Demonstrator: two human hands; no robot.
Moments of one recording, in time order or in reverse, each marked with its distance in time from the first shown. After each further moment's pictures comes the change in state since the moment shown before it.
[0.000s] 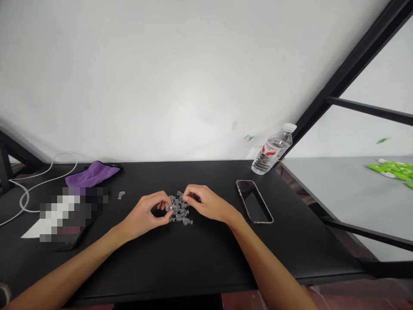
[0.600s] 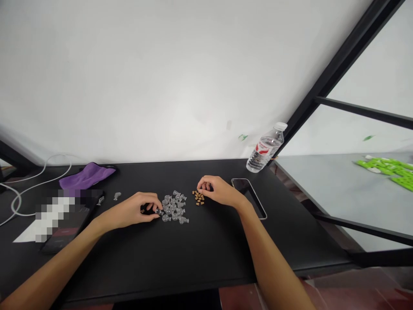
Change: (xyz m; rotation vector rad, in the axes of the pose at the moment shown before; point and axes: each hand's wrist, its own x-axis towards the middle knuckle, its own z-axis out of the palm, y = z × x) left_hand 0.004 -0.020 -0.041 0.048 -0.395 -0.099; right_hand -0.010 0.051 -0.041 -0.089 0.054 0.104
